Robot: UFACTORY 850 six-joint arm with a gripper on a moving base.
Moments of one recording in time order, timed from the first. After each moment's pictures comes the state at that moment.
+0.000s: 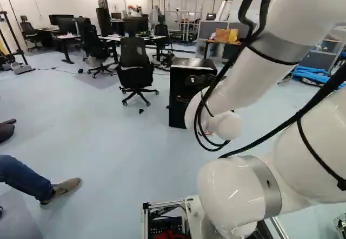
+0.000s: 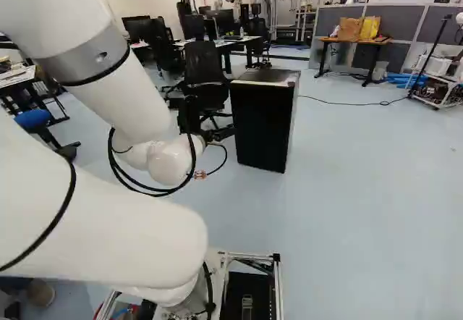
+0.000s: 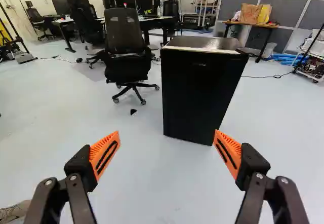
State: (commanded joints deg) arm 0.0 16.0 -5.0 0.0 50.0 0.0
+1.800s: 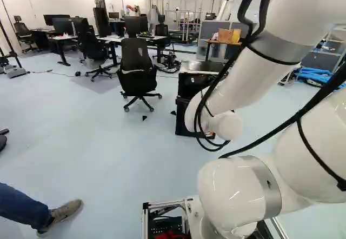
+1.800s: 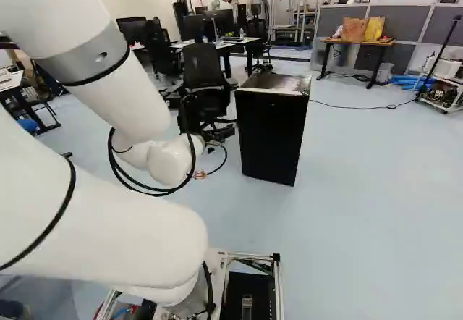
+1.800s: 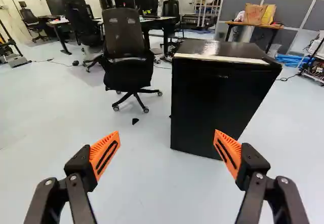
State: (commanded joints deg) arm 0.0 16.0 -5.0 0.0 50.0 0.0
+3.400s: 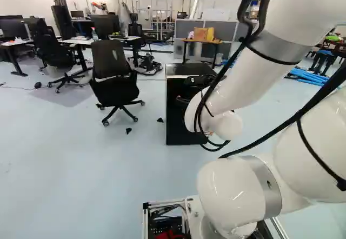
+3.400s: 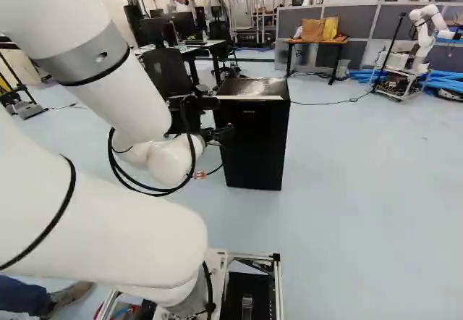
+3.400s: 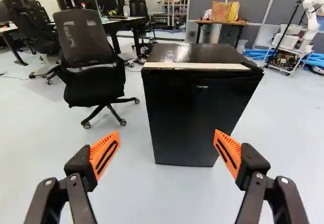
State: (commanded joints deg) arm 0.0 16.0 -5.0 0.0 50.0 0.0
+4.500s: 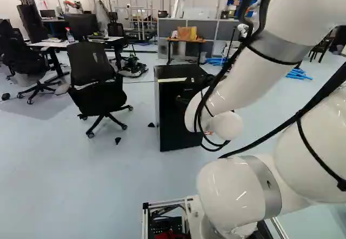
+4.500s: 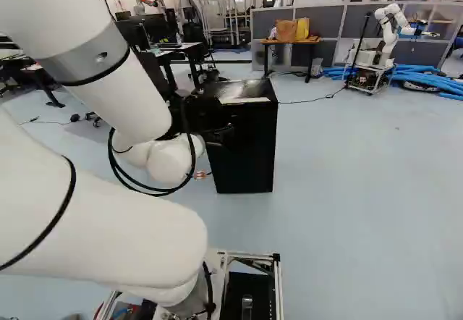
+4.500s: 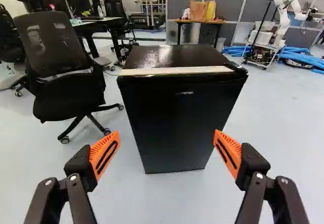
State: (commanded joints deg) arm 0.0 16.0 -5.0 0.0 50.0 0.0
